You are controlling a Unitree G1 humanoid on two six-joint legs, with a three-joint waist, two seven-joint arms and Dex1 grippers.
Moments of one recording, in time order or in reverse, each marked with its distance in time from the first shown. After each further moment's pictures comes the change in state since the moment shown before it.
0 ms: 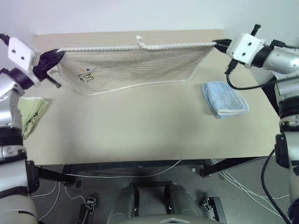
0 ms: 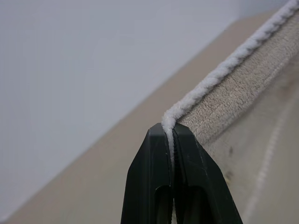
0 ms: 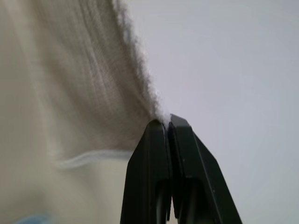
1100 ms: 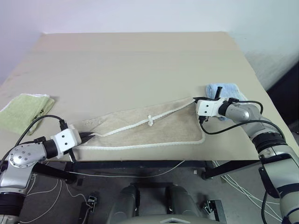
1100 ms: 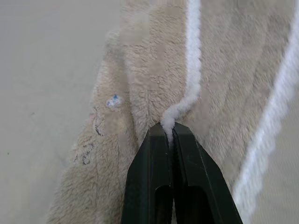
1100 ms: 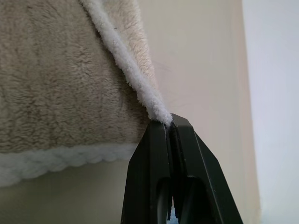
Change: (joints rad) left arm 0.551 -0.085 -0.130 -0.252 0.117 -0.179 0.018; right arm 0.188 0.138 0.204 0.147 -0.479 -0.130 -0.518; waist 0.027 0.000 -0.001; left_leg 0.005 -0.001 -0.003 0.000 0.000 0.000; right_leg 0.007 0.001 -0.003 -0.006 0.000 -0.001
